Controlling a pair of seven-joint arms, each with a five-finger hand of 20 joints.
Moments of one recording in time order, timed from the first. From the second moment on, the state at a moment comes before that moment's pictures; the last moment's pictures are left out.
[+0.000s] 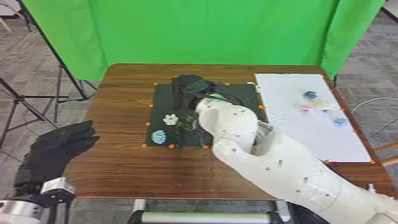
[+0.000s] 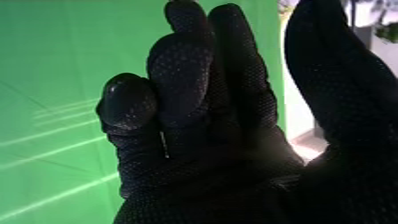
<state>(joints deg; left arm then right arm) 152.9 -42.5 -112.0 -128.8 29.6 12.9 23.1 -55.0 -66.5 34.3 -105.0 -127.5 -17.4 32.5</state>
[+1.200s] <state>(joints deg) 155.0 -44.1 -112.1 -130.1 29.7 13.5 23.6 -72.1 -39.9 59.7 -100.9 -125.8 -18.0 40.5</state>
